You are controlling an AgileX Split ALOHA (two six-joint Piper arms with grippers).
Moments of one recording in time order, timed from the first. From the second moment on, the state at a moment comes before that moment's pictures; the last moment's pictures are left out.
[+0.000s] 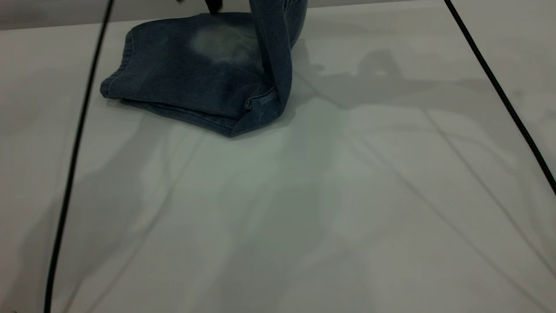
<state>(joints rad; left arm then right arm) -0.31 2.68 -2.63 0.10 1.22 0.18 0.18 2.18 -1.52 1.65 1.09 -1.13</state>
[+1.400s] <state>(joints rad) -0.31 2.25 -2.63 0.18 1.22 0.17 0.45 2.41 -1.65 1.75 0.80 -1.25</state>
